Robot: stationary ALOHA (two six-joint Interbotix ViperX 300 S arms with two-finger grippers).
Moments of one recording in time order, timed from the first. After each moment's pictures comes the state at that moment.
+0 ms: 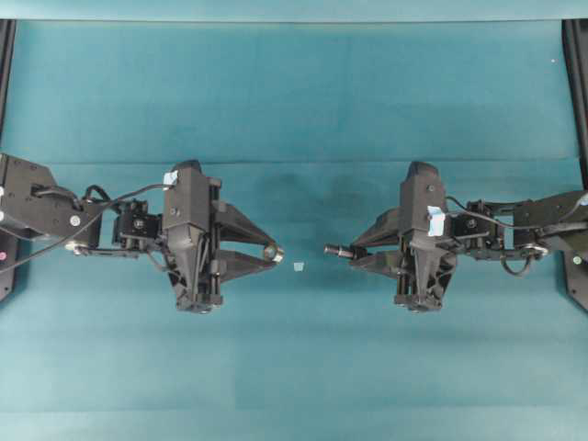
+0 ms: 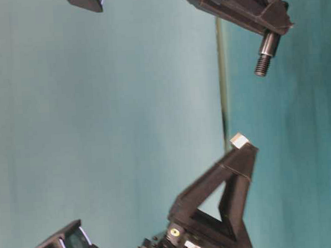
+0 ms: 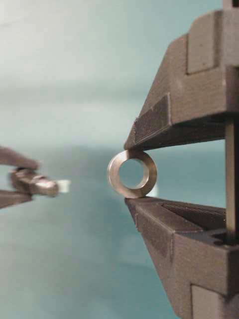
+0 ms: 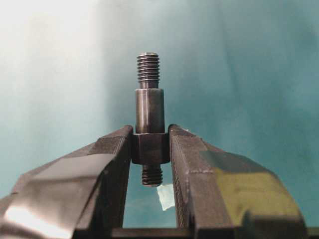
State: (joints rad) left arm -0.02 -0.02 0.85 0.02 -0.42 -0.13; right arm 0.03 -0.08 0.98 0.21 -0.27 -0.03
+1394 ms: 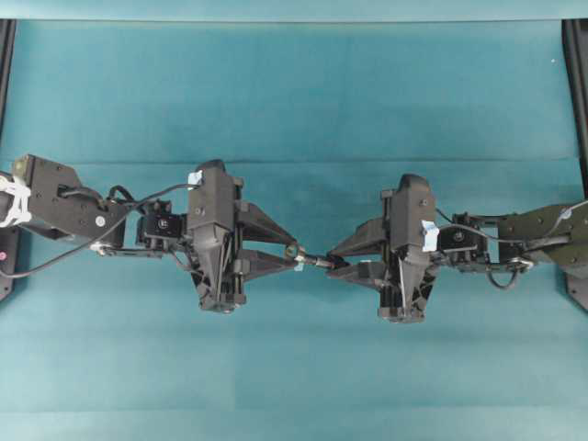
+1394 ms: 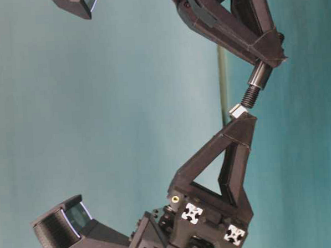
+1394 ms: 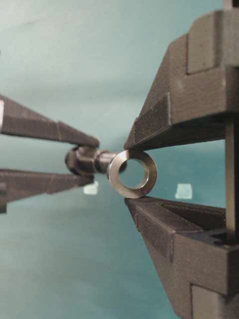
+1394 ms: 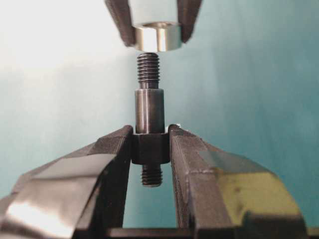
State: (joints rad) left arm -0.01 0.06 0.77 0.02 -0.42 -0.13; right arm 0.08 -0.02 0.94 0.21 -0.42 -0.03
